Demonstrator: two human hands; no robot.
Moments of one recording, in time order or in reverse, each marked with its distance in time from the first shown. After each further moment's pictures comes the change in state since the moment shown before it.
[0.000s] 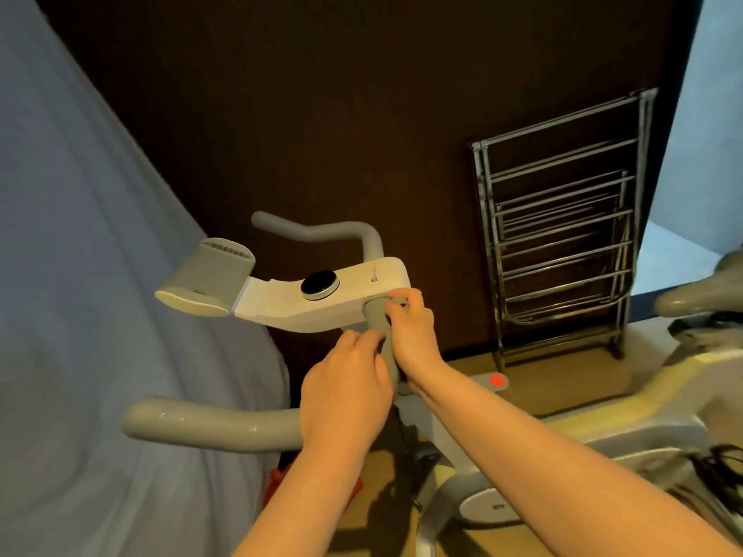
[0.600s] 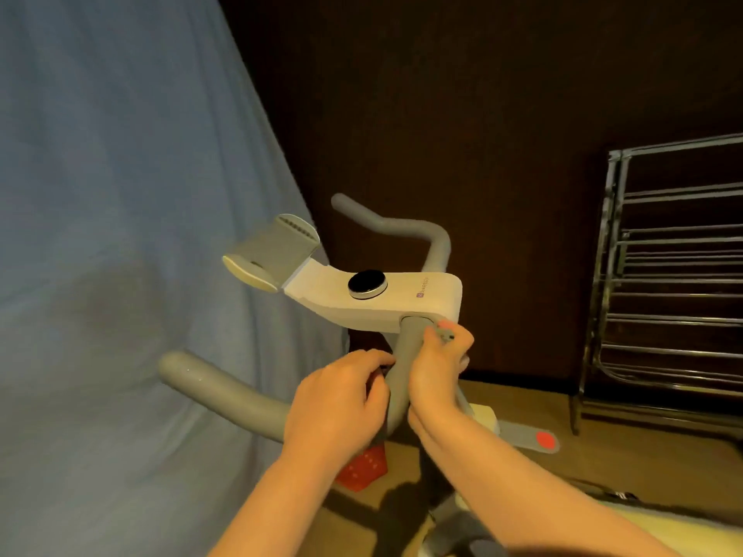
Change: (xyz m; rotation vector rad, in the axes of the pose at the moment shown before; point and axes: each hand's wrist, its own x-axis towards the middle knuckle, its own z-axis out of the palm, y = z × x) left_hand 0.004 0.003 0.003 0.004 -0.017 -0.221; right_hand 0.009 0.004 0.002 0.161 0.005 0.207
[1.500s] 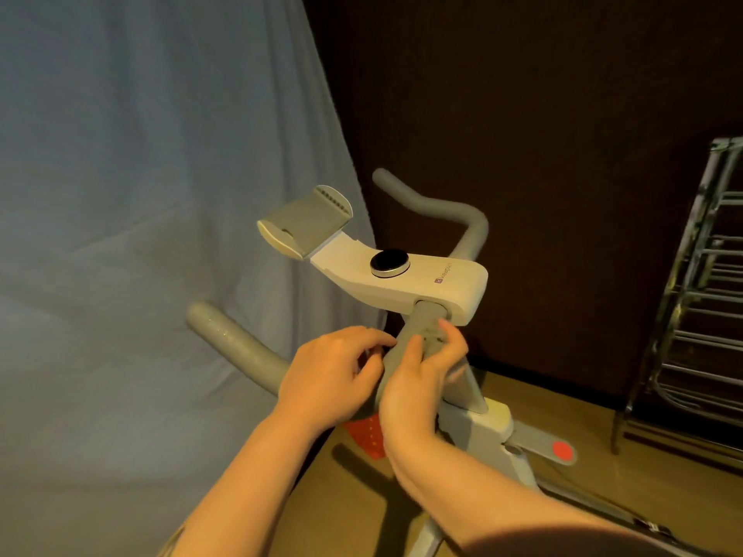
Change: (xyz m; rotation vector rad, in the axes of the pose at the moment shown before) left_hand -0.002 -0.002 0.004 0.011 0.051 -0.037; right_hand -0.028 0.016 -0.013 0.001 -0.103 -0.119
